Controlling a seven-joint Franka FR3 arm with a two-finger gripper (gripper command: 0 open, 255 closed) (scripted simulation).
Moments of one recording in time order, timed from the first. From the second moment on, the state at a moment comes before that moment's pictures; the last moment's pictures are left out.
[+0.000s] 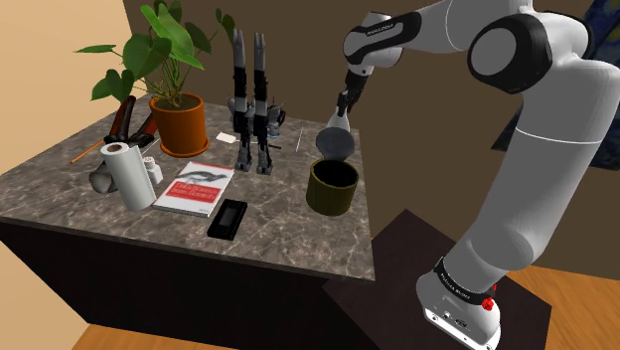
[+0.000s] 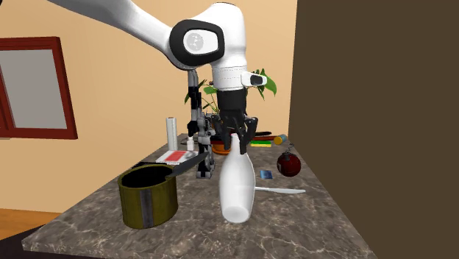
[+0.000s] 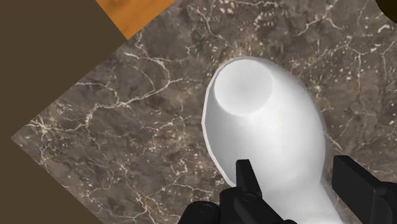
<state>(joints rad) -0.06 0.25 -0.31 -1.78 0.15 2.12 -0.55</state>
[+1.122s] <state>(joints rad) -0.03 0.15 -0.31 -1.68 0.11 1.93 -0.49</state>
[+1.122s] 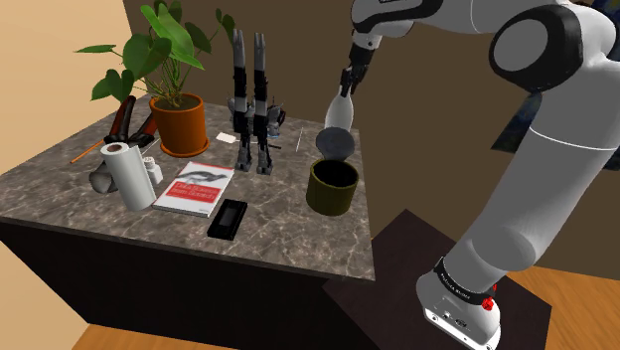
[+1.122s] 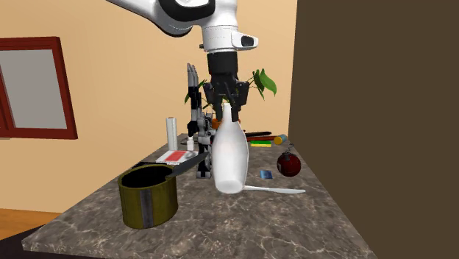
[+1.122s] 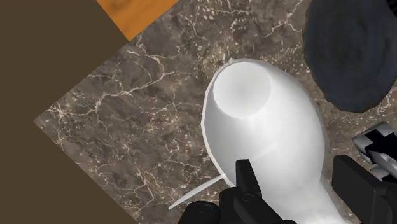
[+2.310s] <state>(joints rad) 0.15 -0.21 -0.11 -1.85 -0.01 1.75 -0.09</state>
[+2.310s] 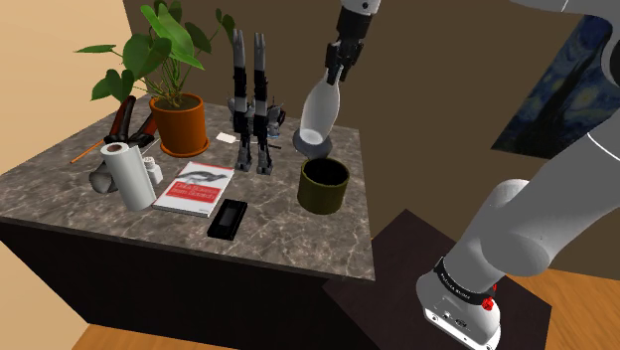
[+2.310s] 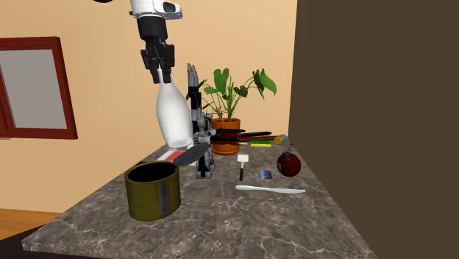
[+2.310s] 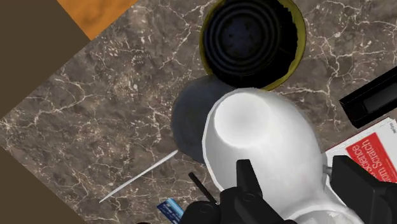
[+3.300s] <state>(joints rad) 0.27 -0.27 0.10 -1.68 0.00 1.53 0.24</state>
